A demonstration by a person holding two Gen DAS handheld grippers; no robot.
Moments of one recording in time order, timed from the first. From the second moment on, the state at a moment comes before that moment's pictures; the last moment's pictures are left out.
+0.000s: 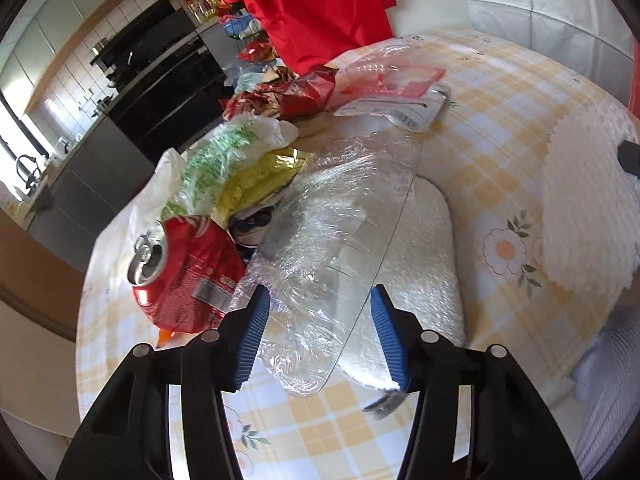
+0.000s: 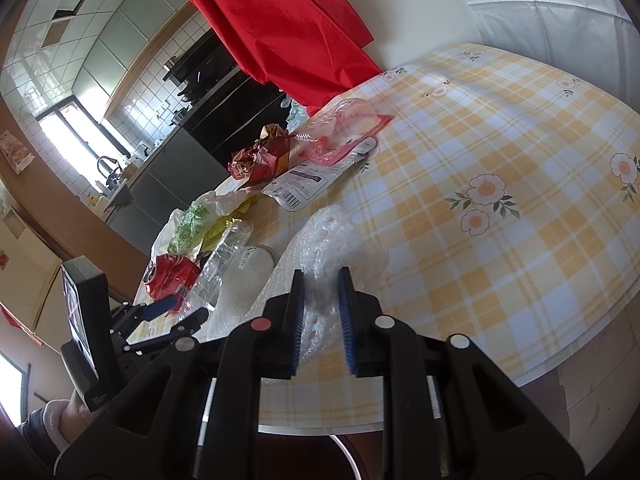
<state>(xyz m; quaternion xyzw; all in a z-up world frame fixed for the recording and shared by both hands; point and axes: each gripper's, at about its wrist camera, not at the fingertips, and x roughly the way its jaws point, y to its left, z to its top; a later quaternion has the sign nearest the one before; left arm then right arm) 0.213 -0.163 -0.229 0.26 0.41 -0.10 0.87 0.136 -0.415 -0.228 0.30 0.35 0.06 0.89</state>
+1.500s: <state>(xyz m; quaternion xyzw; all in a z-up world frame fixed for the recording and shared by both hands) 0.196 -0.157 -0.271 0.42 0.33 -0.10 0.84 0.137 -0.418 -0.241 0.31 0.36 0.07 0.88</state>
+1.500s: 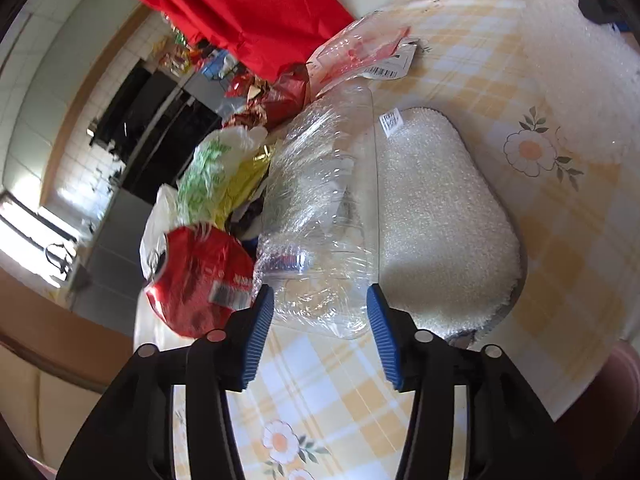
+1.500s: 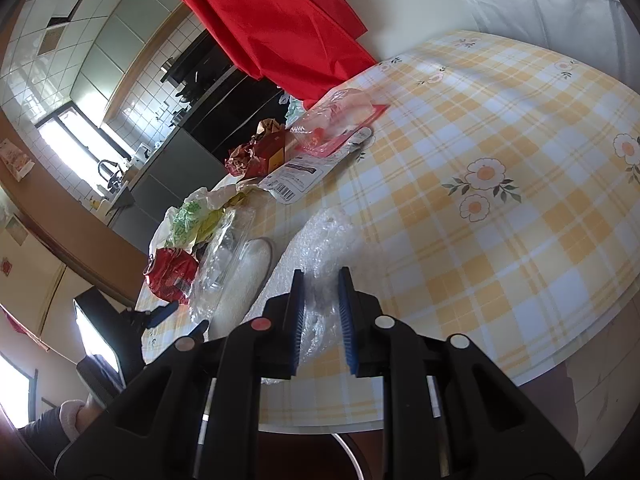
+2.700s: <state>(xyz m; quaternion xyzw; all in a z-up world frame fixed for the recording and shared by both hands) 0.191 -0.150 -0.282 0.46 0.26 -0.17 0.83 0.148 -0.423 -0.250 0.31 0.37 0.06 0.88</state>
